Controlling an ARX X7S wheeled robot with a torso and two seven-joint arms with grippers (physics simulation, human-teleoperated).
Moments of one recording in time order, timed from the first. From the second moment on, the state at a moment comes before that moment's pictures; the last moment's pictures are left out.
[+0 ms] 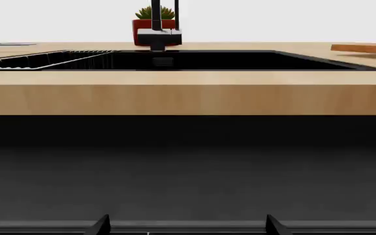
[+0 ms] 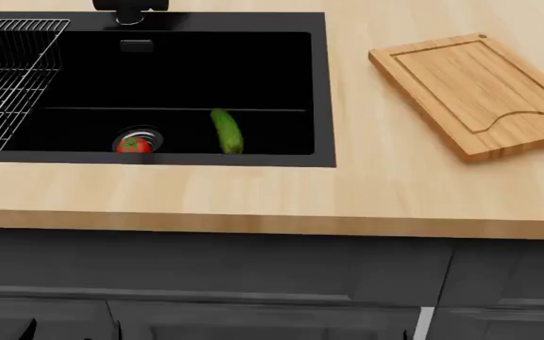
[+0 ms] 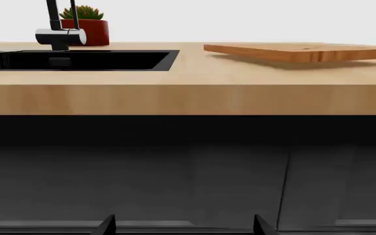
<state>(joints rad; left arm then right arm) 0.00 0.00 0.00 0.00 0.00 0.00 0.00 0.00 0.00 0.00 0.00 0.00 0.00 0.00</state>
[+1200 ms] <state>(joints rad) -0.28 -0.13 0.18 0.35 -0.07 -0.47 -0.03 0.21 0.18 -0.12 -0.56 -0.04 0.74 0.09</state>
